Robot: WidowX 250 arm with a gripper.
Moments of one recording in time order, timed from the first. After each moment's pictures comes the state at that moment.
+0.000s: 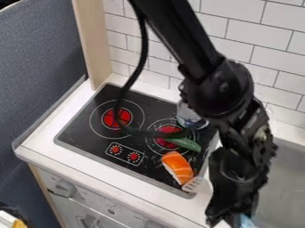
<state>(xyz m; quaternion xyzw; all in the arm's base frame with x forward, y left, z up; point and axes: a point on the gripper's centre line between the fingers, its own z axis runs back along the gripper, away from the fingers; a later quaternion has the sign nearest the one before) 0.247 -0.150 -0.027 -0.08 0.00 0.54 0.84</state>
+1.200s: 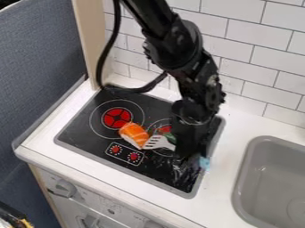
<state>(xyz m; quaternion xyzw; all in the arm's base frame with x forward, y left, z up) 0.303 -0.061 -0.027 -0.05 -0.05 0.66 0.74</state>
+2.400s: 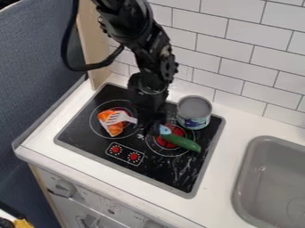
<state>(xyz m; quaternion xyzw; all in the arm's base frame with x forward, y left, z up) 0.323 0.021 -0.017 -0.03 -0.09 0.73 0.68</state>
